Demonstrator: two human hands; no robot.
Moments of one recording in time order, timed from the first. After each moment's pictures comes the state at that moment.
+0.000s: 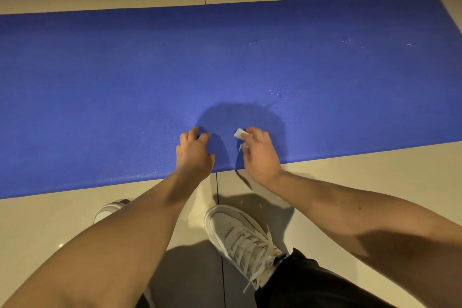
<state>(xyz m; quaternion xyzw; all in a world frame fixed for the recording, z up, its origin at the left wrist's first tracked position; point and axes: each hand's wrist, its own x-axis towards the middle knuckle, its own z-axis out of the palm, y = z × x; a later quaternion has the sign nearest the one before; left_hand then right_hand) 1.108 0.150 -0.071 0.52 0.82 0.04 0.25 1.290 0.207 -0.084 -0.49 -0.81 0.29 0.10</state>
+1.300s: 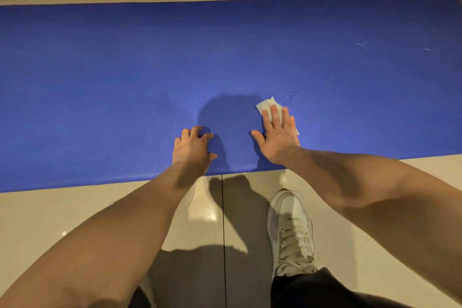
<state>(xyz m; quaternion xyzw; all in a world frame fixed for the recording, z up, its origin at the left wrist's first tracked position) 1.083 0.158 -0.075 0.56 0.80 -0.06 0.22 1.295 0.281 -0.104 -0.52 -0.82 0.15 -0.20</state>
